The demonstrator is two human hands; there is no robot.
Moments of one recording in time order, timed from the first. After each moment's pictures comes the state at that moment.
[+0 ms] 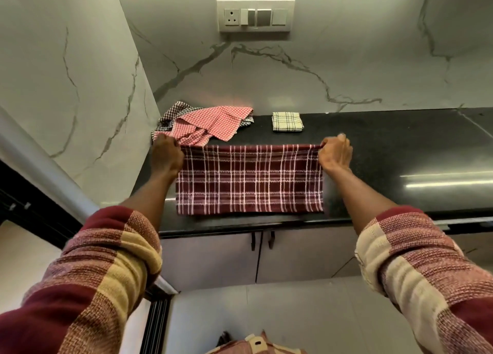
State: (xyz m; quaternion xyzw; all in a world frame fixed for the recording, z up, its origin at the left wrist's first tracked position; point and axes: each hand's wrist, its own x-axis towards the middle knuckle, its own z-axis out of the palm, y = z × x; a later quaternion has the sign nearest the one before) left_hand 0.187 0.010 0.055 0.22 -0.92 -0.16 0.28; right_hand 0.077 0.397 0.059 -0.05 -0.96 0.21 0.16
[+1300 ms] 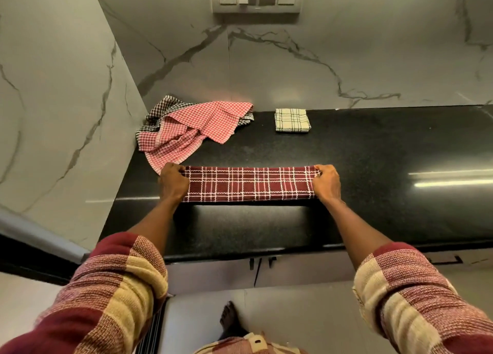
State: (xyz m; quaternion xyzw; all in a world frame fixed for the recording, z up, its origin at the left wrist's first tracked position) left_hand 0.117 0.003 -0.045 0.31 -0.91 -0.26 0.12; right_hand 0.020 0.382 -0.045 -0.05 -0.95 0.32 0.04
